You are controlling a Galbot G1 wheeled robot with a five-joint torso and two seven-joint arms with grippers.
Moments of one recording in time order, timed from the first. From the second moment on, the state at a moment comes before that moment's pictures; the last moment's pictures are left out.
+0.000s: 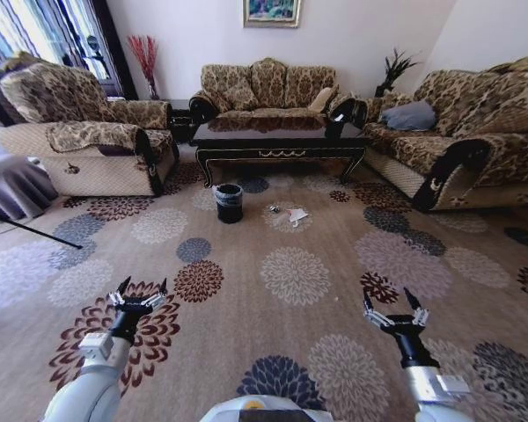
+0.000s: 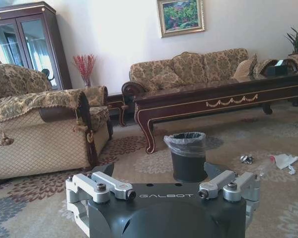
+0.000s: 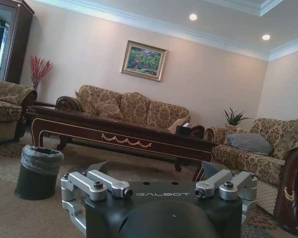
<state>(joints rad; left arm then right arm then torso) 1.80 -1.09 -0.76 -2.27 -0.37 0.07 -0.16 -1.88 1.36 0.89 2.14 0.22 0.32 -0.08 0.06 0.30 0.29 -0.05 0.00</state>
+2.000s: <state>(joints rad) 1.81 -1.11 -0.77 -2.30 -0.37 -0.06 -0.13 -1.87 1.37 0.90 2.13 0.16 0.36 -0.10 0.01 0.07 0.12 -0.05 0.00</state>
